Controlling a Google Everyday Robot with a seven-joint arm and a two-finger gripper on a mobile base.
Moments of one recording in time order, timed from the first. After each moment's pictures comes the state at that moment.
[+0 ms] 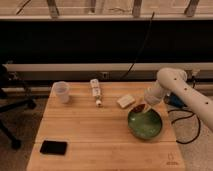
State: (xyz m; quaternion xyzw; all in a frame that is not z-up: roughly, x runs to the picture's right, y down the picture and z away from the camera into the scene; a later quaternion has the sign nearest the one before) arm 0.213 0.110 0.803 -0.25 -0.25 -0.22 0.91
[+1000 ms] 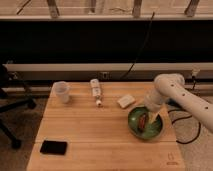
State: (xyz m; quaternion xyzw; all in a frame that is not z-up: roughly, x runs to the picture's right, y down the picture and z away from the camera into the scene) arm 0.226 0.146 0.794 -0.29 -0.22 -0.25 0.90
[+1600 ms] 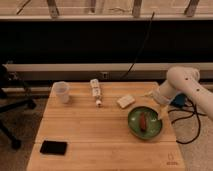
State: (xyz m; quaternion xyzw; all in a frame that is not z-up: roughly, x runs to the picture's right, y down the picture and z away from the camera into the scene) arm 0.259 0.101 0.762 -0.26 -0.22 -0.23 0.91
